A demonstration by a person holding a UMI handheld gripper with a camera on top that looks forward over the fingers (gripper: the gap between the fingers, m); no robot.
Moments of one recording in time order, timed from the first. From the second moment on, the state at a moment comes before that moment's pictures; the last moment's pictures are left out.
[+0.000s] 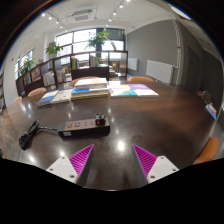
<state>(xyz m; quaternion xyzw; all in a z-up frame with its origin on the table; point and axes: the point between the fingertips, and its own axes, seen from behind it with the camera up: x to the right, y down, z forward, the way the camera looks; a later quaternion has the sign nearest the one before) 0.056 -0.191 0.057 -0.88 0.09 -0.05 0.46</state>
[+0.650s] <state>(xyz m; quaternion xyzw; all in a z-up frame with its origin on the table) 0.034 -0.009 0.021 -0.87 -0.01 0.02 0.49</state>
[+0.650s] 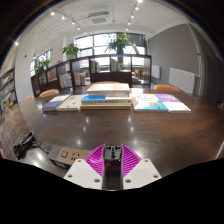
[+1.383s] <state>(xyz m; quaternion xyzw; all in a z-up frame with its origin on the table) 0.225 0.007 0.122 -0.85 0.03 -0.01 0.52</state>
